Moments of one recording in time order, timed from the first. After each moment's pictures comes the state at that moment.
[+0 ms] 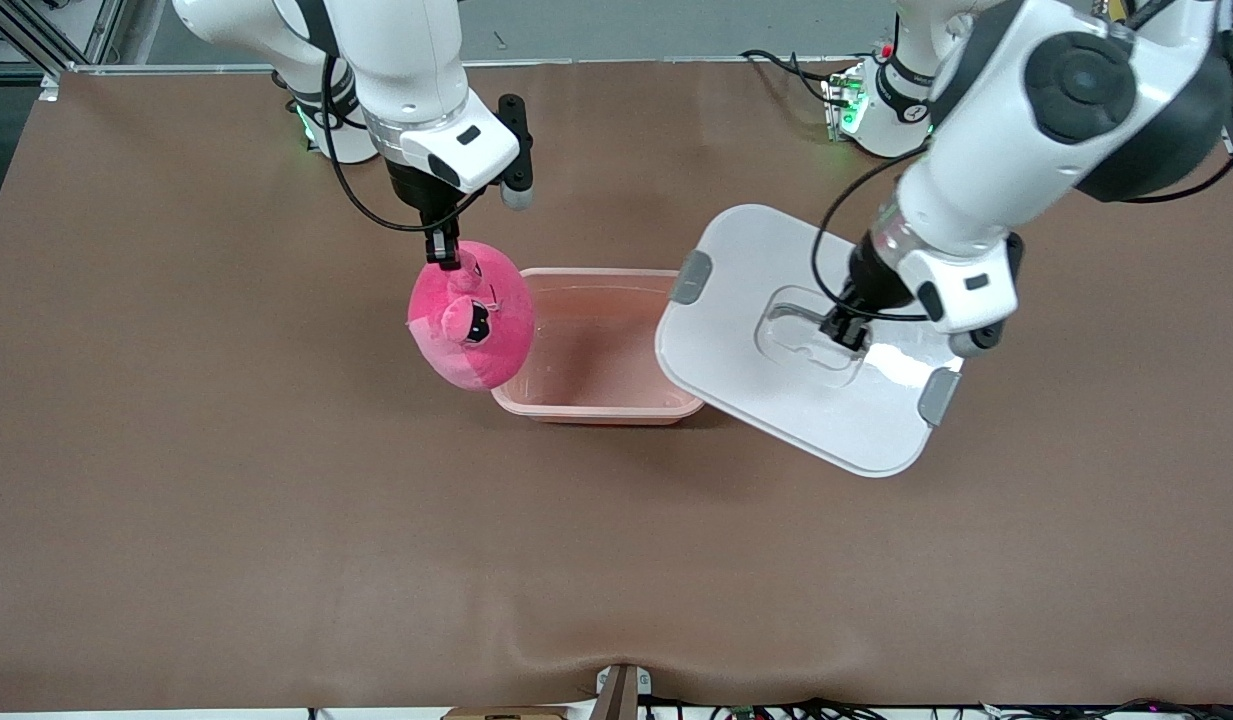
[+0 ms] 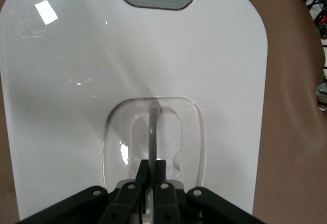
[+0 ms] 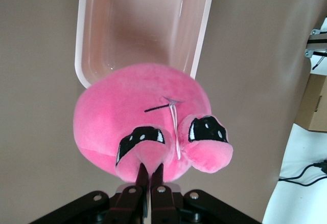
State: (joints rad) left arm -0.04 0.24 -0.40 -1.45 -0.05 1.72 -1.50; right arm 0.57 0.12 0.10 -1.57 -0.21 1.75 -1.01
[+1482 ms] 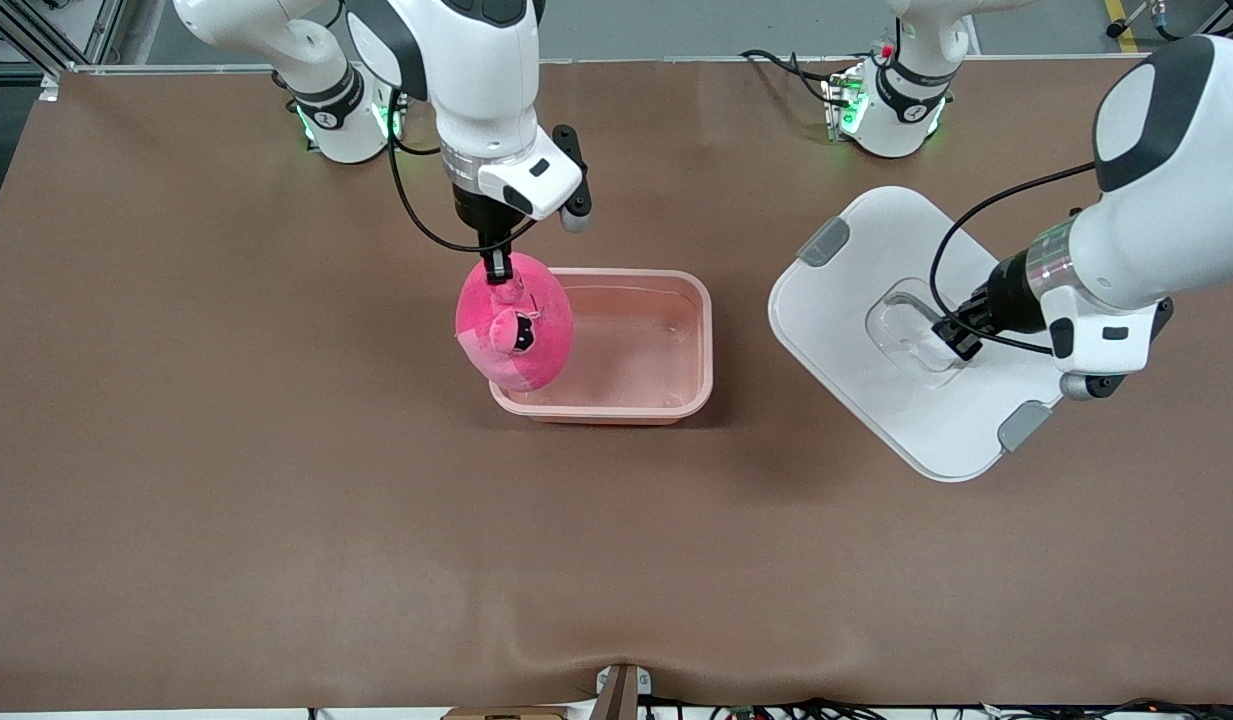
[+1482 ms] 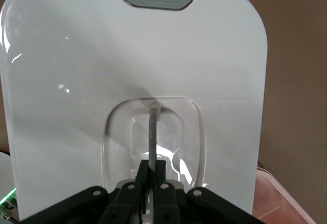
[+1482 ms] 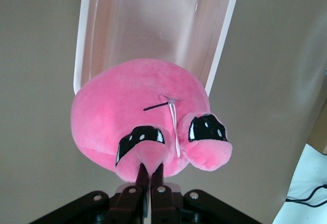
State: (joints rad) left arm 0.13 0.25 -0.39 -1.46 -0.06 1.58 -1.04; right arm 0.65 0.21 0.10 -1.57 -0.24 1.78 -0.95
